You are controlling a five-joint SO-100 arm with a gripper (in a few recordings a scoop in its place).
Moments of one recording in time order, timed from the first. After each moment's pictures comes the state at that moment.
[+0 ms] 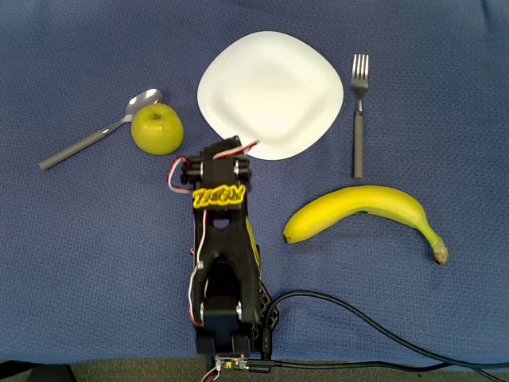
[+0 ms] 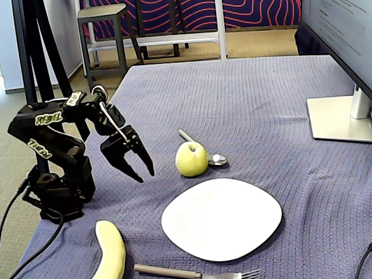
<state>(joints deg) -6.3 141.9 139.9 63.7 -22.1</state>
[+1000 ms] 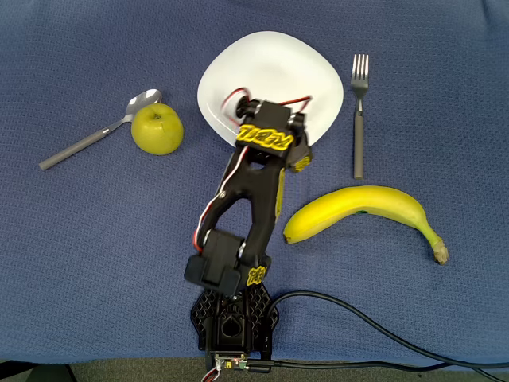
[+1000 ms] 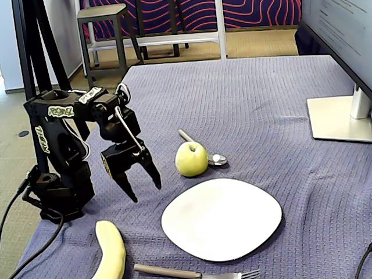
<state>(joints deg) 16.8 113.0 111.4 77.1 -60.3</state>
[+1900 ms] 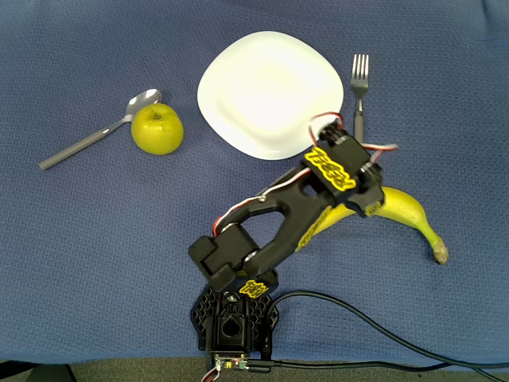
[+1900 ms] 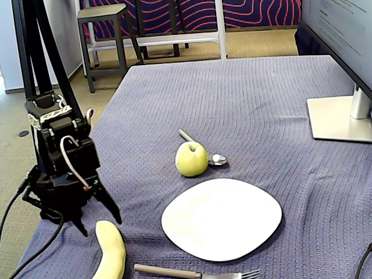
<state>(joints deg) 48.7 110.7 109.9 76.9 -84.2</state>
